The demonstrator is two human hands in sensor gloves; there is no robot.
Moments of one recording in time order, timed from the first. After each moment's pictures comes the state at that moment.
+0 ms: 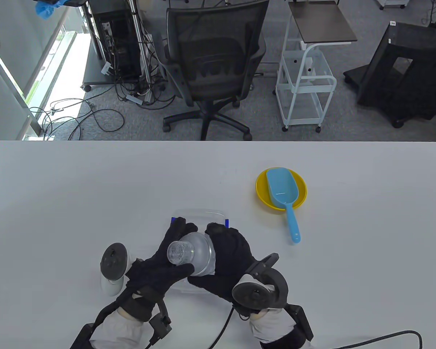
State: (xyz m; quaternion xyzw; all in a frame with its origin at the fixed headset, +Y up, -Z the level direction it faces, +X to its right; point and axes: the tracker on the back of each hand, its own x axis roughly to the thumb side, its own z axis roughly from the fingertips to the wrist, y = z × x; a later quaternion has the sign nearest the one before) left_hand -0.173 -0.681 -0.235 -0.09 -0.32 0.65 0.68; right_hand 0.047 -0.637 -0.222 0.35 -0.29 0.84 0.29
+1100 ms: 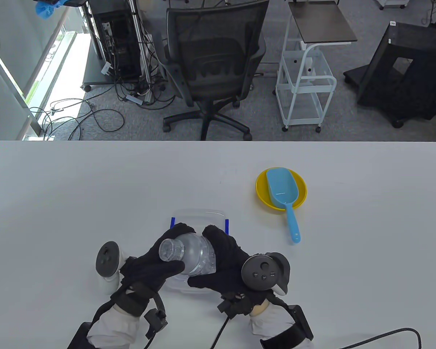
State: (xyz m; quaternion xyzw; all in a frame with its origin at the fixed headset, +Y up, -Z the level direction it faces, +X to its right) left_hand -0.194 -0.699 -0.248 -0.07 -0.29 0.68 0.67; right_hand 0.052 -0.670 -0.247 0.31 -0.10 0.85 0.42
